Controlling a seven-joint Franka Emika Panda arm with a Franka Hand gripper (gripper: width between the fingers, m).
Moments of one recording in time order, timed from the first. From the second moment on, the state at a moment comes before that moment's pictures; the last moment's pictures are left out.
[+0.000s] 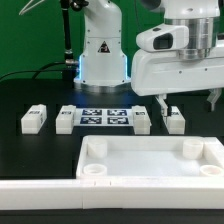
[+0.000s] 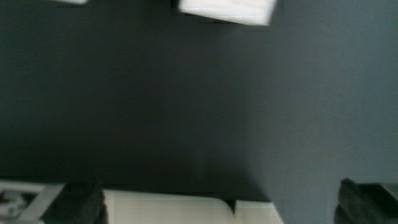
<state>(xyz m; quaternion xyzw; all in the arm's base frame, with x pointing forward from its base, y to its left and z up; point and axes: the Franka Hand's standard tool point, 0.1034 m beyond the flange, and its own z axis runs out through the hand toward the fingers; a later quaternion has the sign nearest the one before) 0.484 0.121 0.052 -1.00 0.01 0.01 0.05</state>
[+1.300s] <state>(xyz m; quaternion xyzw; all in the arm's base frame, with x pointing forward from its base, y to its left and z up) 0.438 0.117 0.028 -0.91 0.00 0.41 0.02</state>
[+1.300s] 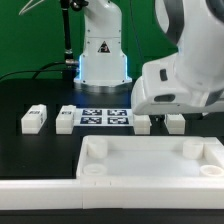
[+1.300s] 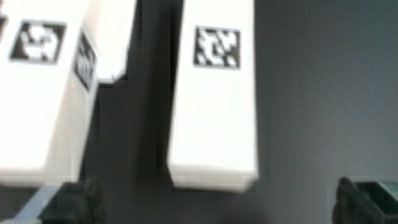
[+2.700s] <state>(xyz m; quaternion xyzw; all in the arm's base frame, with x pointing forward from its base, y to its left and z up) 0.422 0.127 0.006 -0.89 -0.01 0.47 0.01</state>
